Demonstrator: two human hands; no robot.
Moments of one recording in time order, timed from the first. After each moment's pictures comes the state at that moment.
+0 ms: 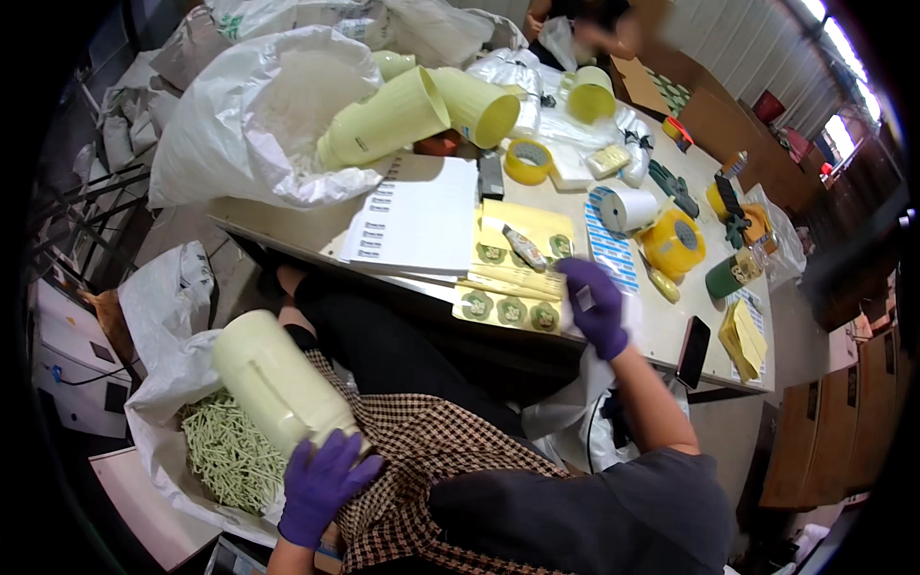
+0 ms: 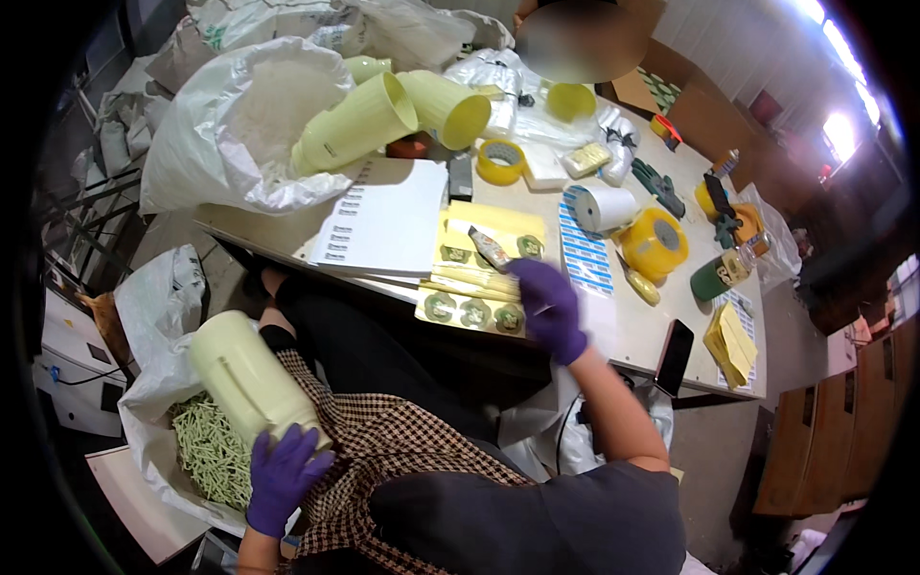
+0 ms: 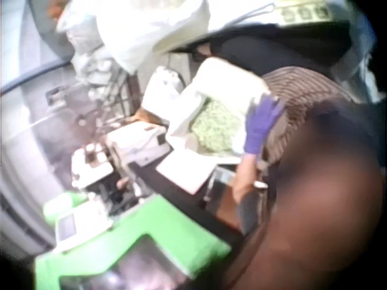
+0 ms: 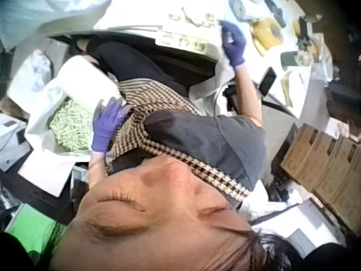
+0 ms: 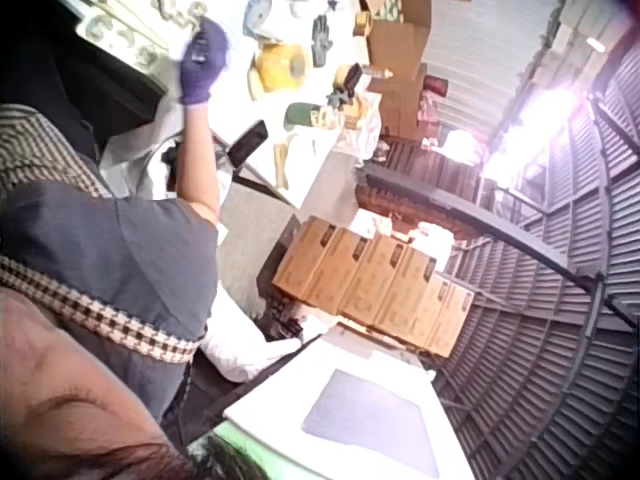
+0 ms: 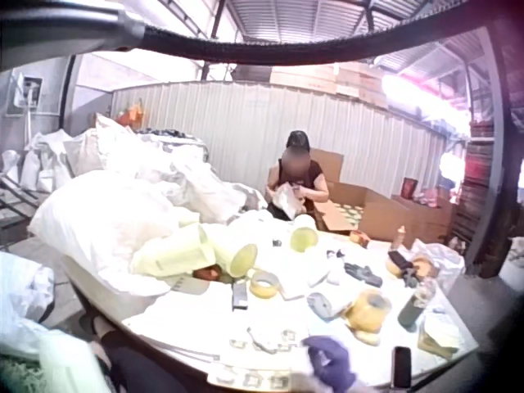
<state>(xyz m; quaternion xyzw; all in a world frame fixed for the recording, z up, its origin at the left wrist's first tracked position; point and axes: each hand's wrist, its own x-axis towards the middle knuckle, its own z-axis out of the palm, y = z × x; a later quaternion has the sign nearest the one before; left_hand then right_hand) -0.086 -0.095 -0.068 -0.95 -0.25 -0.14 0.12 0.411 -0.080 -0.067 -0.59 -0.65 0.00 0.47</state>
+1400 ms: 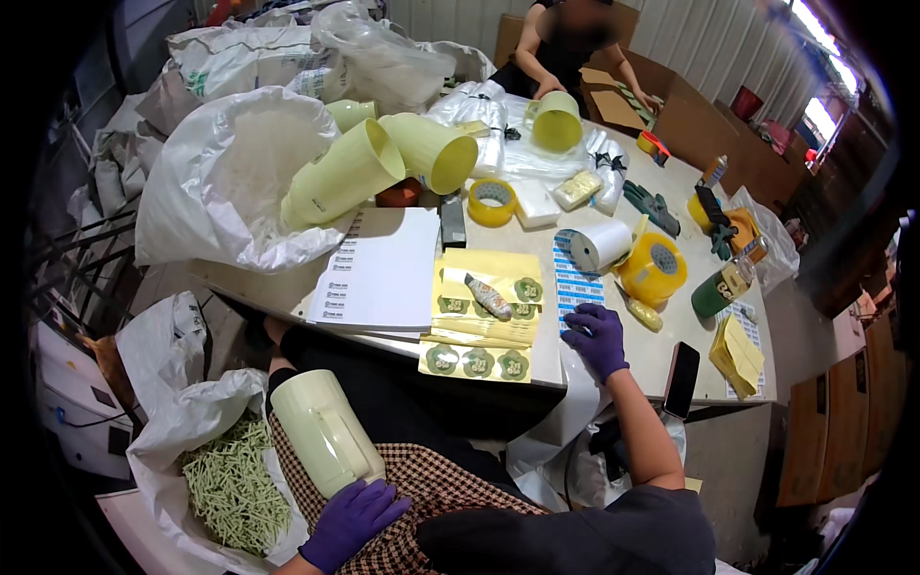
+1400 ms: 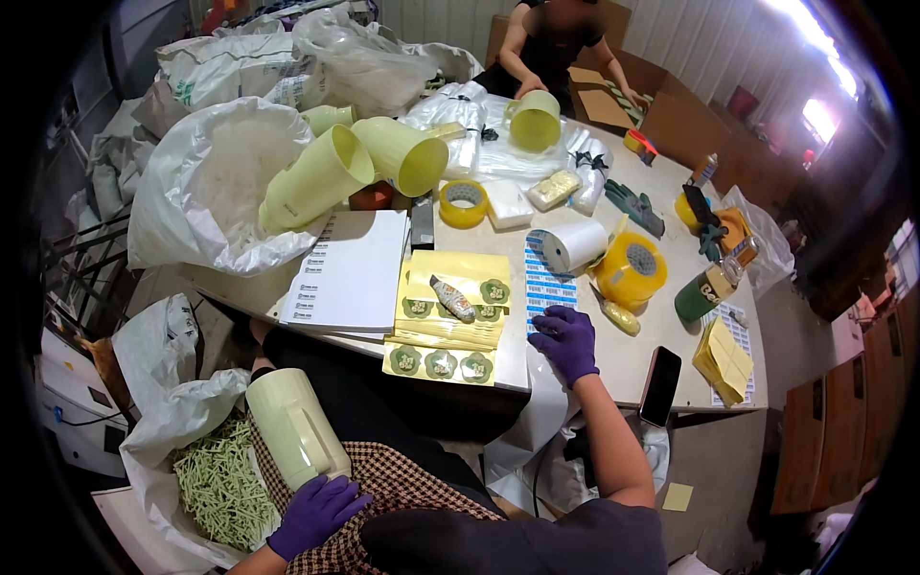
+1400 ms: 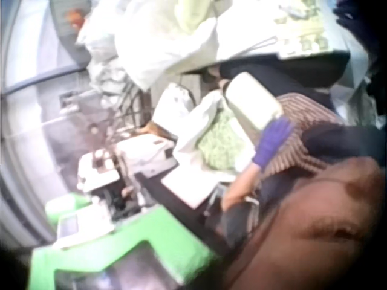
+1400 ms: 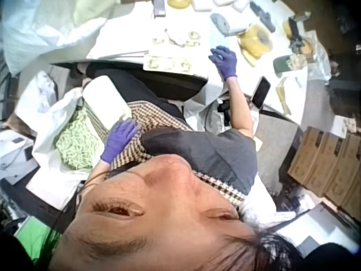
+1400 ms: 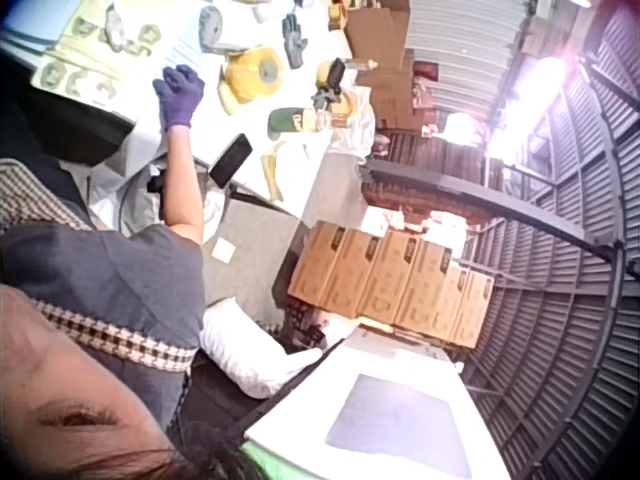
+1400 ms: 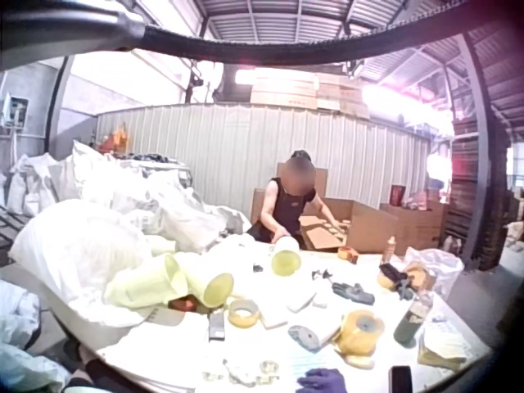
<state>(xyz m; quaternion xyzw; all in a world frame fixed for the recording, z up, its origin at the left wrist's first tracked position) -0.017 -0.086 -0.084 -0.99 -0.12 -0.04 -0.04 0.520 -0.114 -0.137 -0.77 -0.53 -0.01 0.35</state>
